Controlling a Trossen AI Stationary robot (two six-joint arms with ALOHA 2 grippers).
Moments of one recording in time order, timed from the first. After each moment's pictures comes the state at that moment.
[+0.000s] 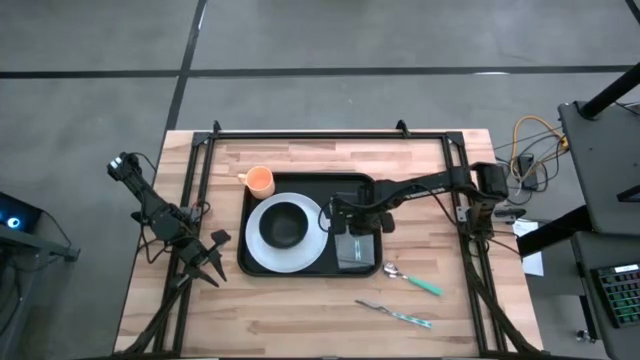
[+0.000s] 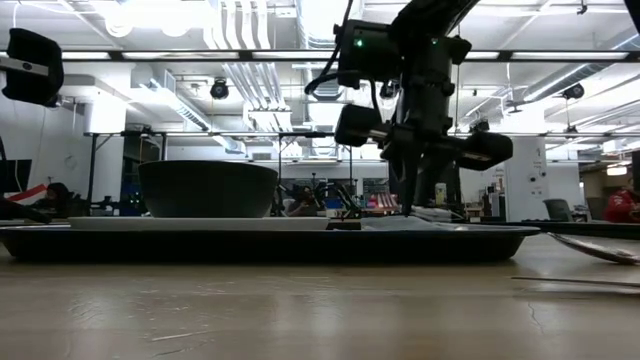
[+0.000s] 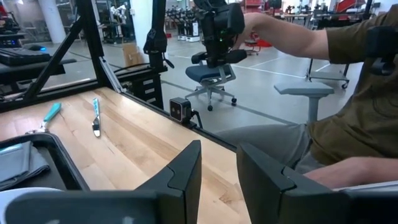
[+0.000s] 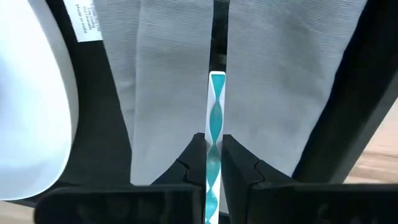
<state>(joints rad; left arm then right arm) -0.78 0.15 0.01 0.02 0.00 0.02 -0.03 1.86 1.26 -0.78 -0.18 1.50</state>
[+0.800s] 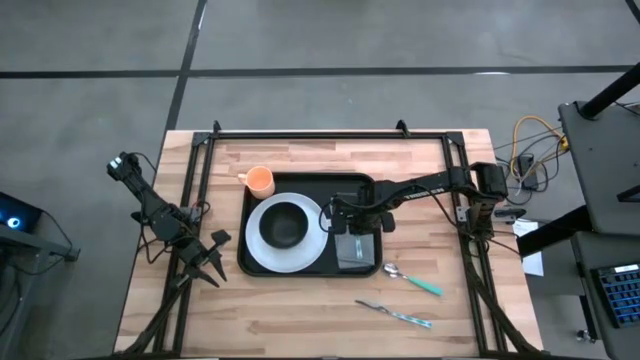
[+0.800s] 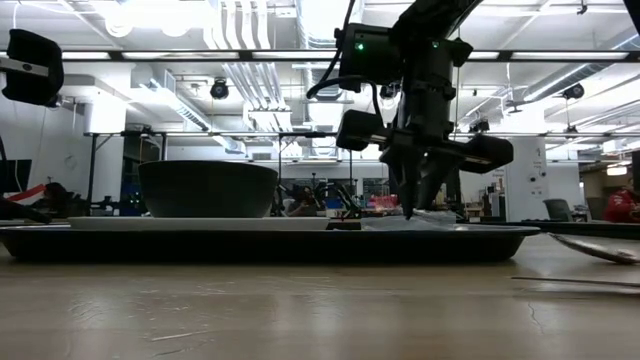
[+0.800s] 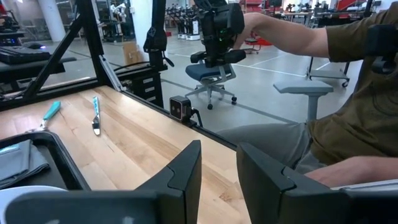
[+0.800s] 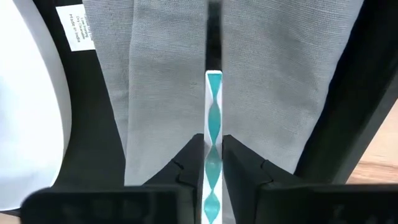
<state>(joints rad) -0.78 0.15 0.01 0.02 0.00 0.02 -0.03 1.87 1.25 -0.77 -0.16 1.49</state>
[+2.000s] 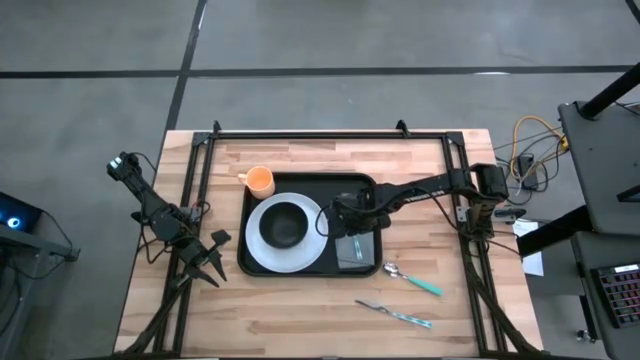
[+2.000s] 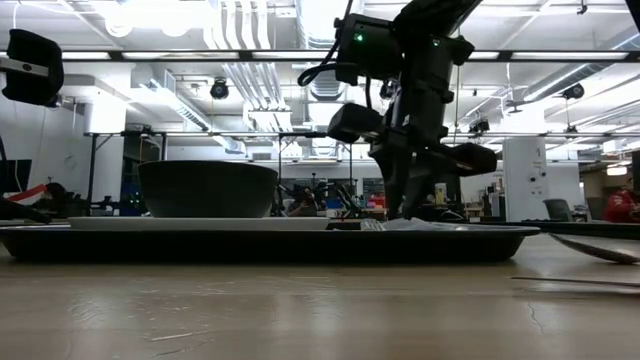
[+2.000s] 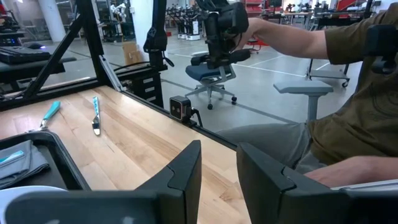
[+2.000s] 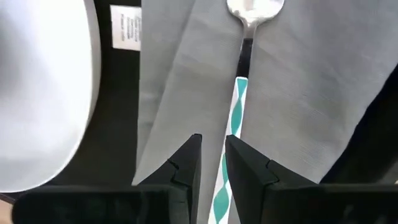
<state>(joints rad) -0.78 0.15 0.01 0.02 0.00 0.02 -0.01 1.87 1.24 -0.70 -0.07 1.33</state>
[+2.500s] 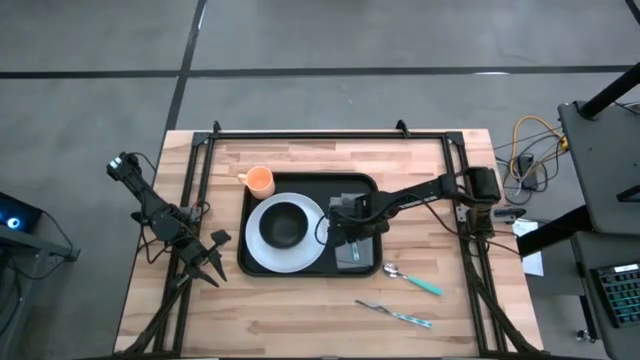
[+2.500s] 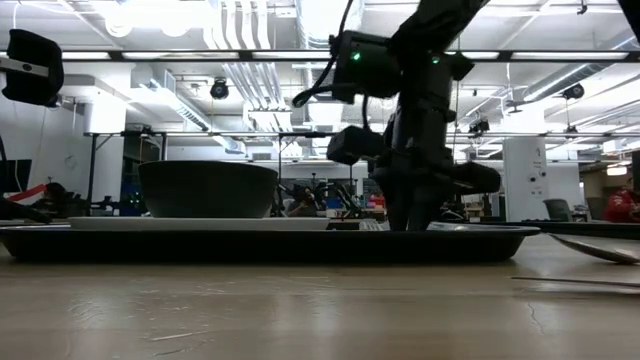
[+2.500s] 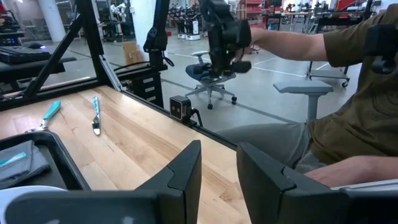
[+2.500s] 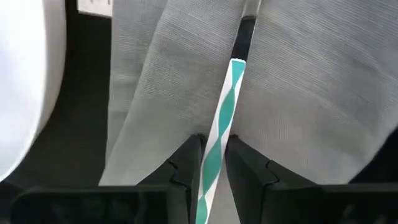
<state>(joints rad) -0.78 0.15 0.01 0.02 0.00 0.02 0.03 1.95 1.22 -0.65 -0.08 1.31</state>
